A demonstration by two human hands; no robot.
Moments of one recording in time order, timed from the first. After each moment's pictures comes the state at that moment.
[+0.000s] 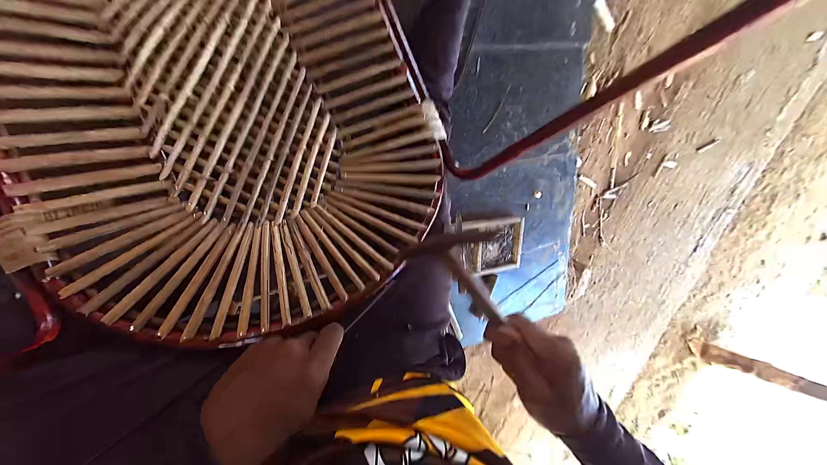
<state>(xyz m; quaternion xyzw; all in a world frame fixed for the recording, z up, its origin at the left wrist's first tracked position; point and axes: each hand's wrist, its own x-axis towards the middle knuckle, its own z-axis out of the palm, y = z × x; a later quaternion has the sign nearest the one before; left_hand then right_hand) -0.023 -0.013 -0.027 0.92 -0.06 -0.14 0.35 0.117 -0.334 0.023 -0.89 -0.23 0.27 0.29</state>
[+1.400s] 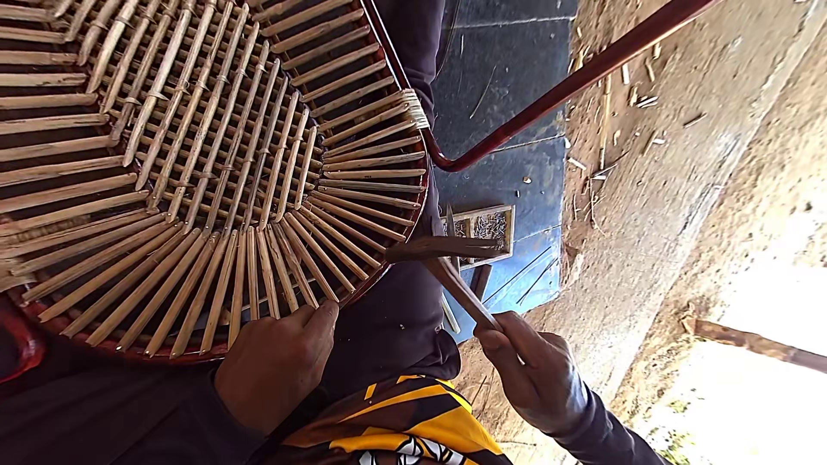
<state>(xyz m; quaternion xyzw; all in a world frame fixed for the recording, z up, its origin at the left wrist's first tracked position) 0.001 -0.015 -0.052 0.94 -0.04 -0.07 0.33 0.116 -0.328 0.024 -0.91 -0.28 0.21 0.23</state>
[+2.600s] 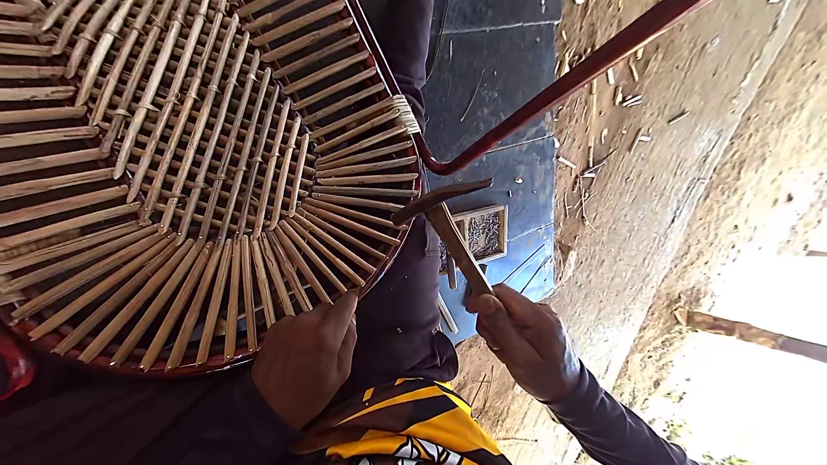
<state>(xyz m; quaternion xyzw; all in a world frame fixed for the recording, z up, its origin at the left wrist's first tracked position) 0.022 -0.042 -0.051 0.91 0.02 -0.09 0.41 0.137 -0.320 0.014 -0.88 -0.17 0.28 0.34</state>
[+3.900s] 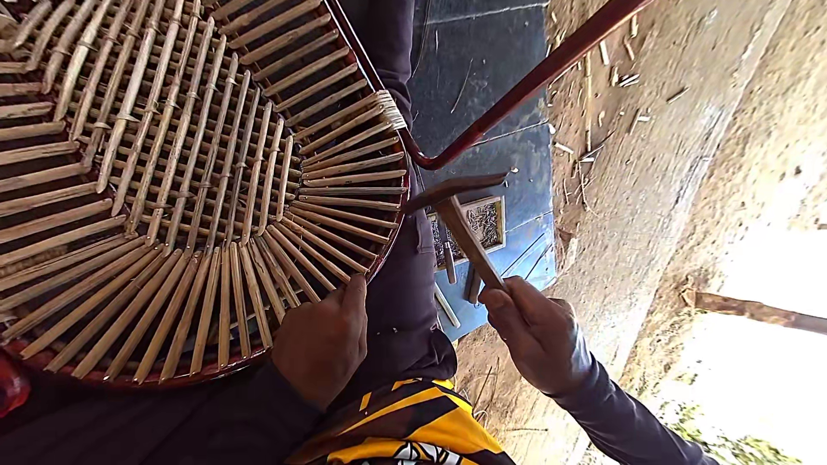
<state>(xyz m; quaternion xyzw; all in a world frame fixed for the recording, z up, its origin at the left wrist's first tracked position) 0.049 -0.062 -0.053 0.94 0.00 -0.07 0.33 0.142 -0.331 0.019 -0.93 -0.20 0.20 0.24</state>
